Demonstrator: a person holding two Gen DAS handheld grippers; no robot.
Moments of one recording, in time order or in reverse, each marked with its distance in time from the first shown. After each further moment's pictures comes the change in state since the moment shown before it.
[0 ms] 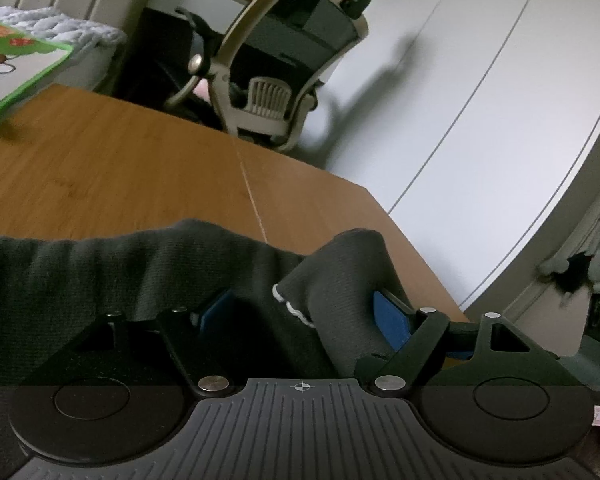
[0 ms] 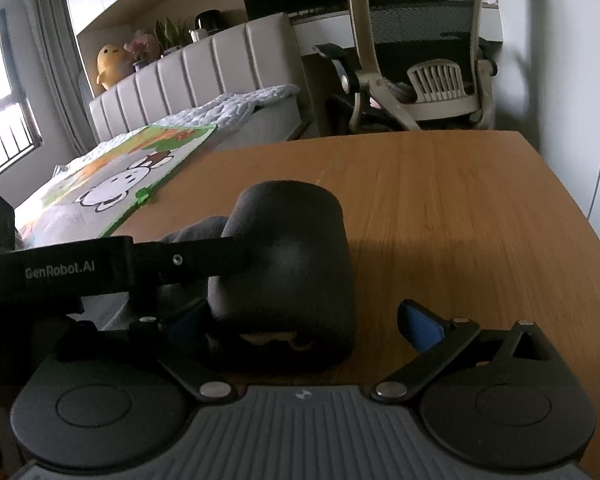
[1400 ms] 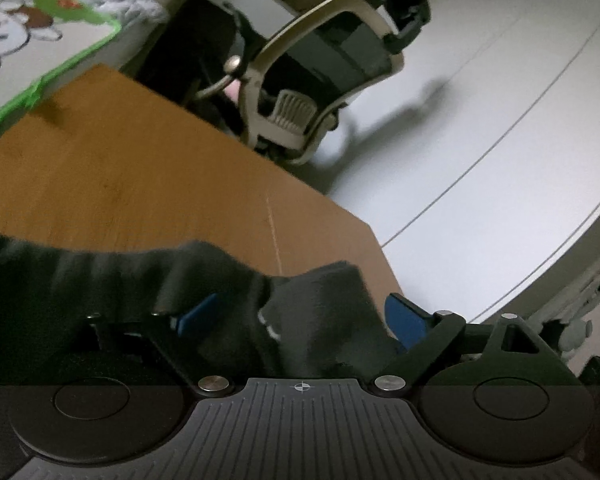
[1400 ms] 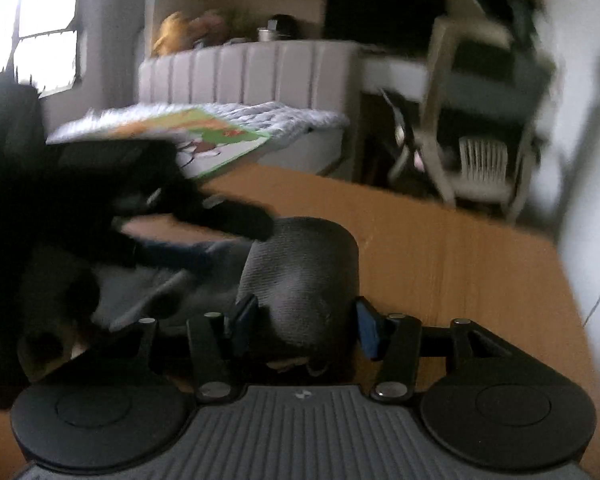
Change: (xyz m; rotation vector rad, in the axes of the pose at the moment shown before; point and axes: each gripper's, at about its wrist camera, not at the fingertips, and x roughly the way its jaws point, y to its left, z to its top) left arm -0.031 0.031 0.031 -0.186 -0.018 -0.020; right arm -0.005 0.073 0.003 -0.388 -0.089 -0.043
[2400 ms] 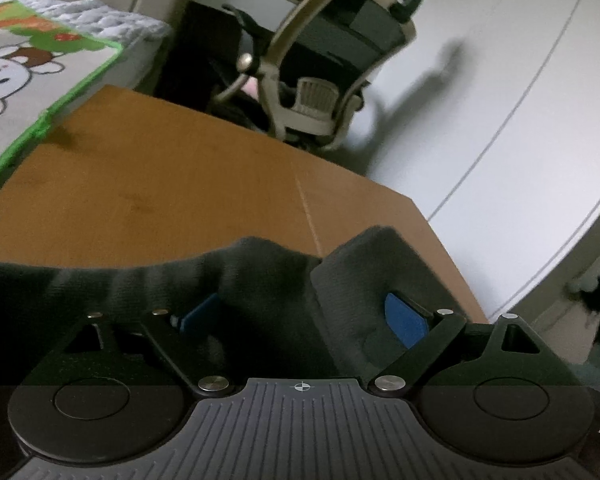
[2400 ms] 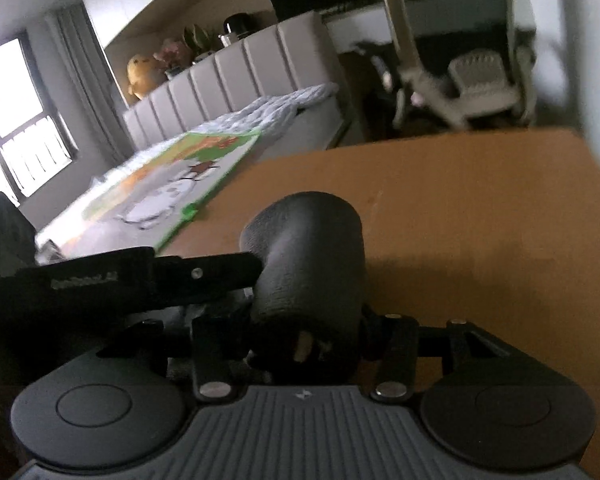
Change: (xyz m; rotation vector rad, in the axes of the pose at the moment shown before) left arm 0.016 -0.014 -0.005 0.140 0.047 0.141; right arm 0.016 -0.053 -0.007 0.362 0.060 0.126
